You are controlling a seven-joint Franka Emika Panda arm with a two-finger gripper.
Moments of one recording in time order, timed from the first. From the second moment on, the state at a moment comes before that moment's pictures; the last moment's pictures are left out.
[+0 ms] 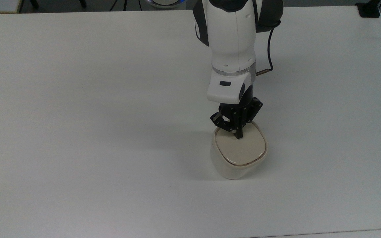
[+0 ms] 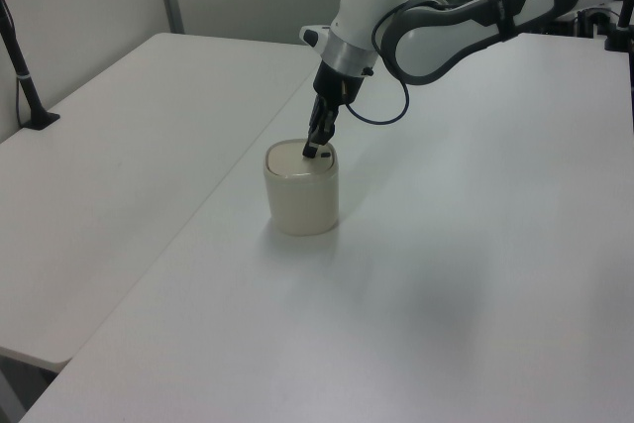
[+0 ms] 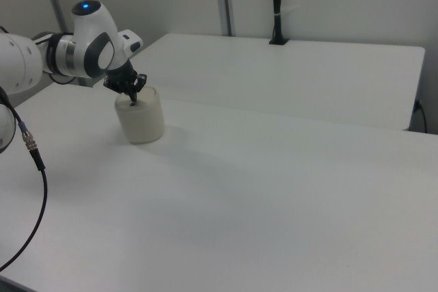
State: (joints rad) arm 0.30 0.55 0.00 -1.41 0.09 2.36 -0.23
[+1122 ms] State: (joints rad) arm 0.18 0.24 -0.01 -1.43 0.05 1.83 -0.17
